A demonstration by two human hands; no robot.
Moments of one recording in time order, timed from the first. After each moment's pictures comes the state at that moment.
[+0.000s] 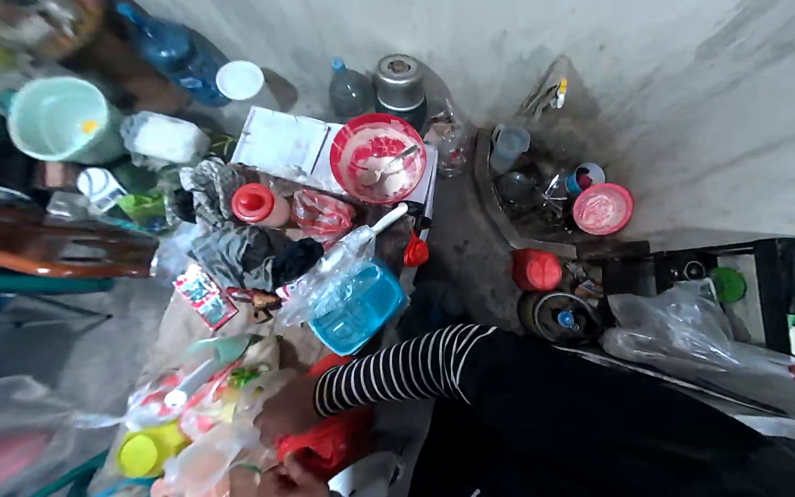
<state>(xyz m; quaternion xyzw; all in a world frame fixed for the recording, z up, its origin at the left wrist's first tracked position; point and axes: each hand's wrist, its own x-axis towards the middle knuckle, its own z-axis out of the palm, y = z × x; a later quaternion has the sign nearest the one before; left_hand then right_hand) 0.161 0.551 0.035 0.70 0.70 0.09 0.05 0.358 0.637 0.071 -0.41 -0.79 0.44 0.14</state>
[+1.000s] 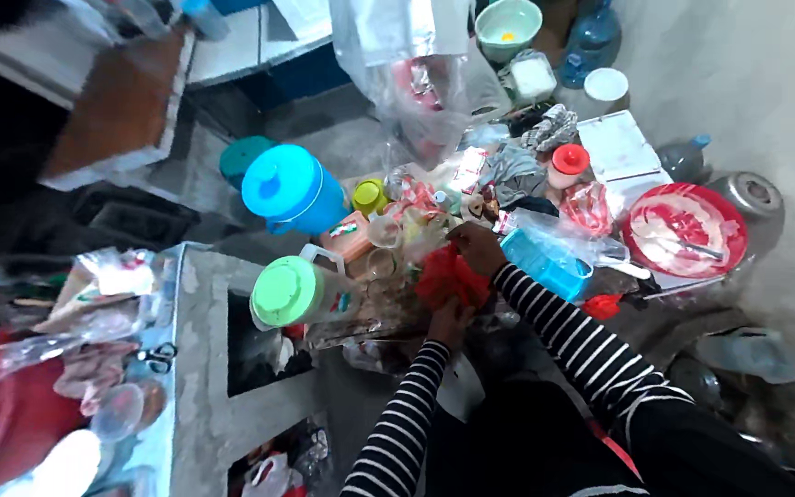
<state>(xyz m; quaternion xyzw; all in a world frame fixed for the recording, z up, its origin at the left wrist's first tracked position) 0.210 0.529 0.012 0.57 0.68 0.09 0.45 0.339 0.676 0.073 -0.48 -0.77 0.35 0.24</state>
